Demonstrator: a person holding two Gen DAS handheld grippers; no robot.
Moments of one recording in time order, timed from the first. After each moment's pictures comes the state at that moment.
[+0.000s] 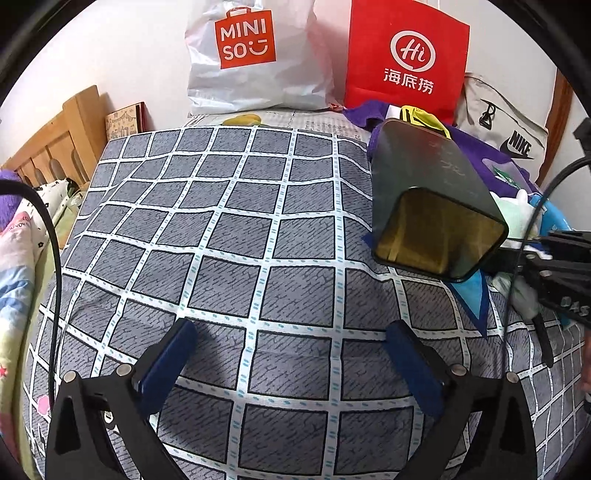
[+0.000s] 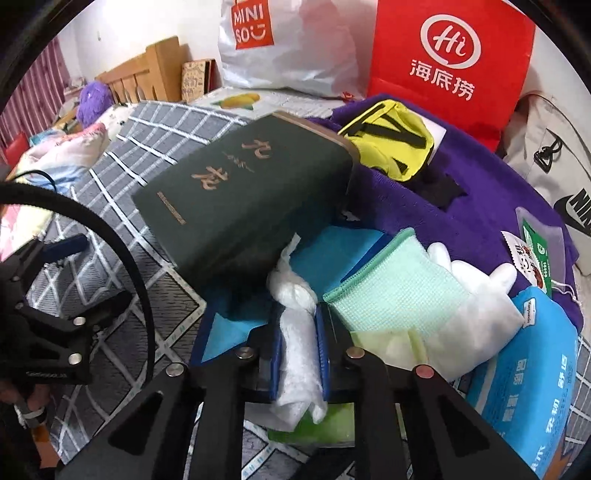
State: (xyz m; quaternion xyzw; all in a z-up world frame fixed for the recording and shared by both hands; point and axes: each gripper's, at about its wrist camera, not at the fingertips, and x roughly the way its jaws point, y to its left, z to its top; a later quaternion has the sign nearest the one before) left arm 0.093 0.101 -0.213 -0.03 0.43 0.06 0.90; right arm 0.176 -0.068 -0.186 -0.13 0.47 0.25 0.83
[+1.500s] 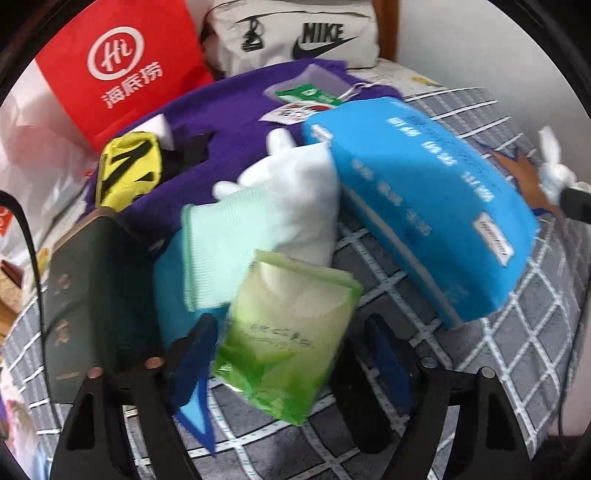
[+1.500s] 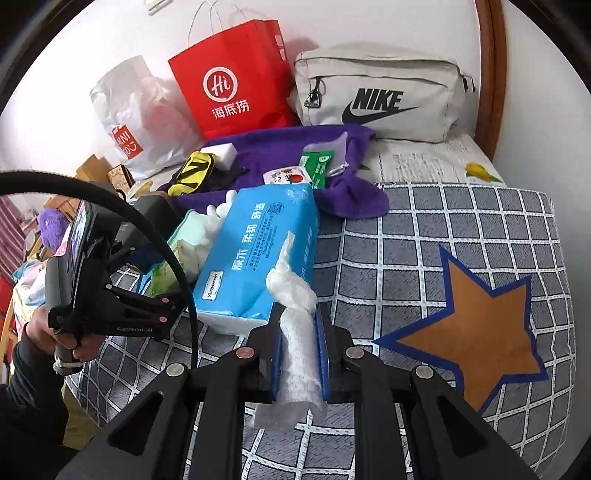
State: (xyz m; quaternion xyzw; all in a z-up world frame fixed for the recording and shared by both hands) left arm 0.151 -0.109 -0.195 0.18 0.50 -0.18 0.83; right arm 0.084 -0.314 -0.139 0.07 0.46 0.12 0.88
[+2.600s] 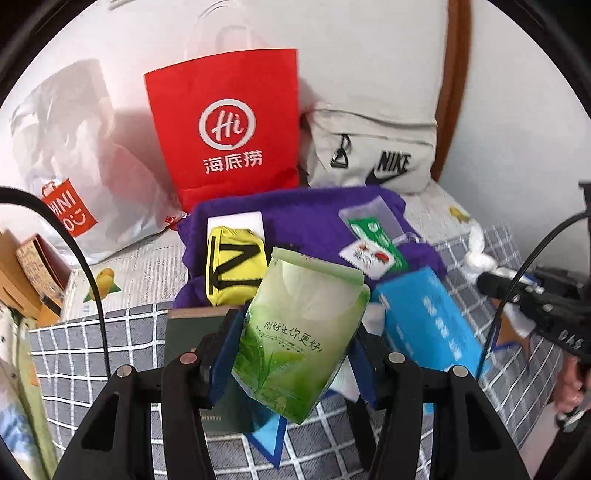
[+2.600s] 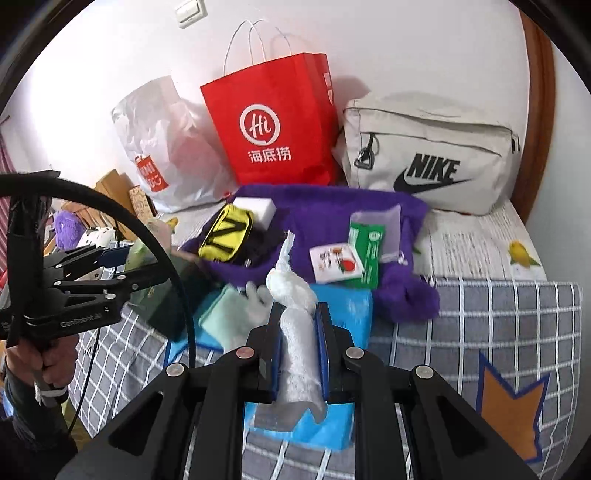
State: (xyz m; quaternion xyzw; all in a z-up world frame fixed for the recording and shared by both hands) left arm 0.185 -0.050 -0.077 0.05 0.40 -0.12 0.90; right arm 0.157 -0.263 -0.089 0.05 0.41 0.16 0.90
